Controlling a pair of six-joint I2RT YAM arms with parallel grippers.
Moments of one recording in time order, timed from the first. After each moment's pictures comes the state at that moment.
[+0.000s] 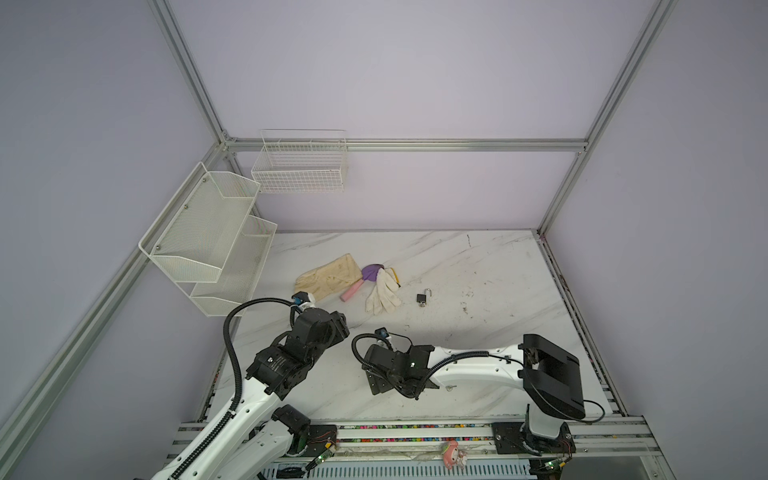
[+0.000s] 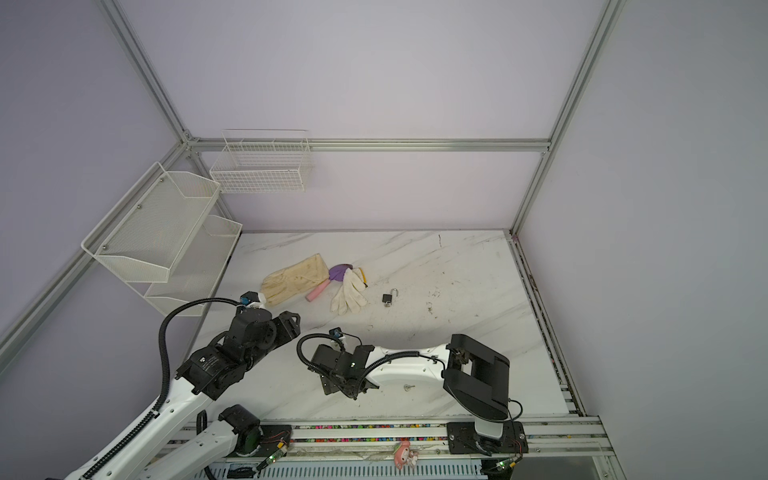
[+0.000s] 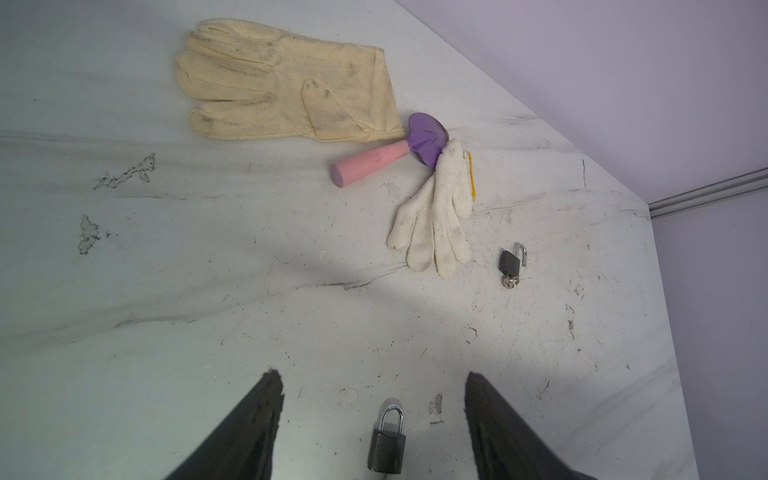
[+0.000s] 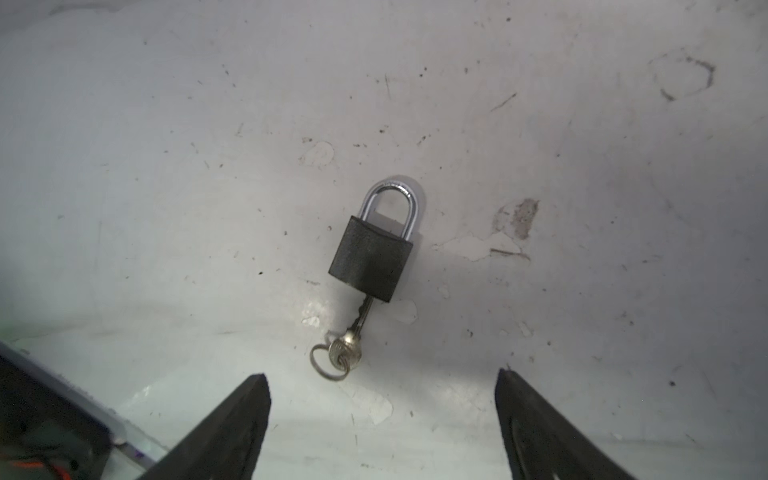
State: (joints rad) left arm -0.52 0.75 0.72 -0.68 -0.29 -0.85; right arm 1.31 1.82 1.20 -0.52 0.26 0.87
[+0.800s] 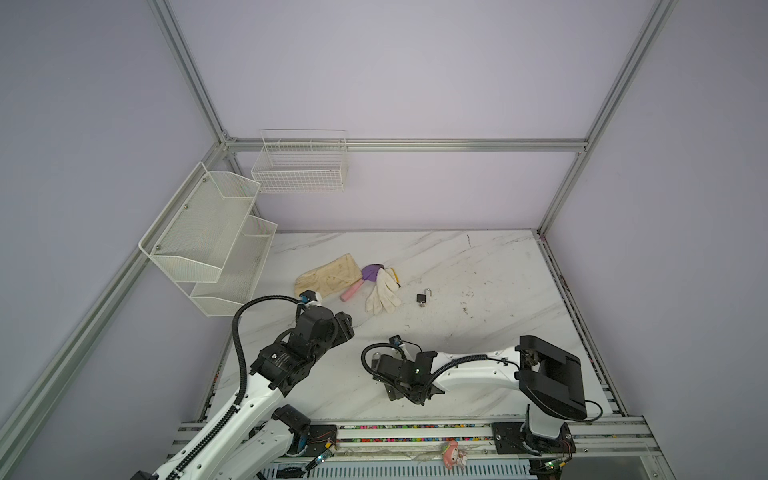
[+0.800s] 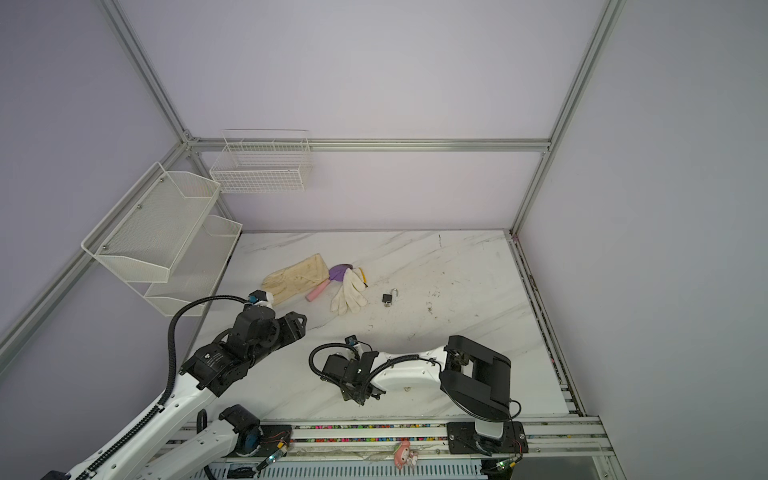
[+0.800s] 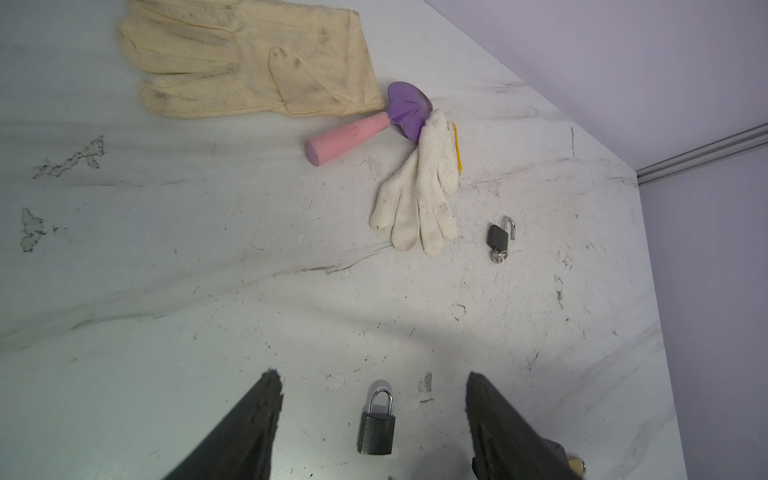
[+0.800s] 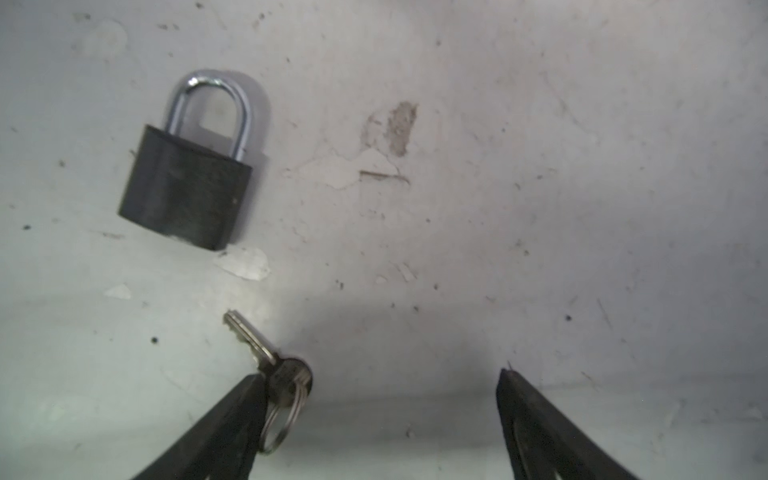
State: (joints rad) left arm -0.52 0.78 0.73 -0.65 -0.21 -0.83; right arm 1.31 1.78 1.06 -0.60 0.32 0.88
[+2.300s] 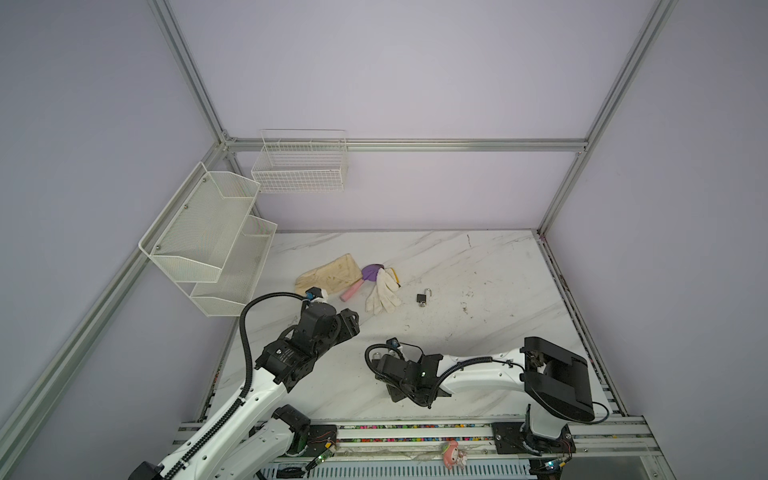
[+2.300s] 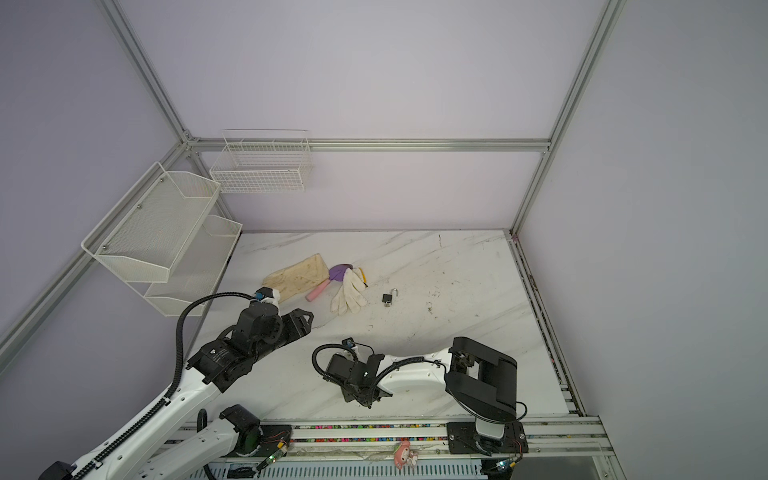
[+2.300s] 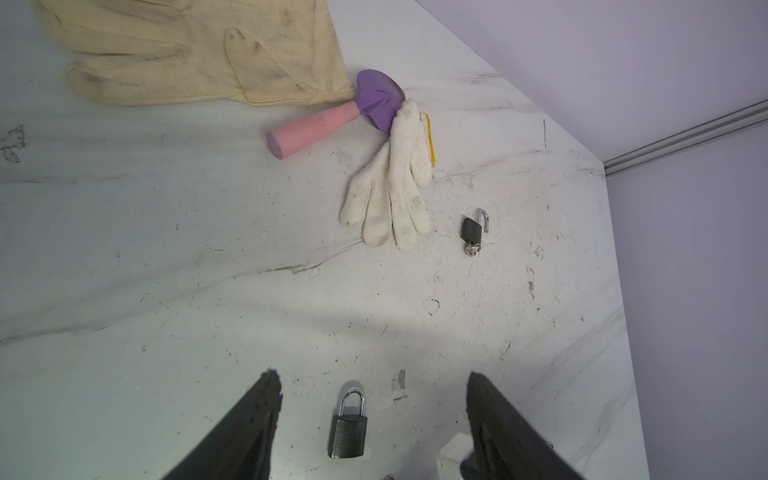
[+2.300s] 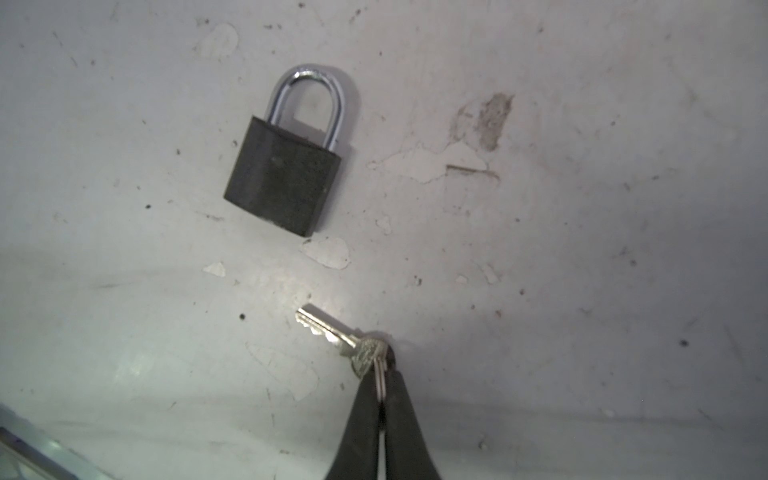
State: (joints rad) left arm -0.52 0.83 0.72 -0.58 -0.14 -0.84; right arm 1.31 1.75 0.99 -0.41 0.23 0.86
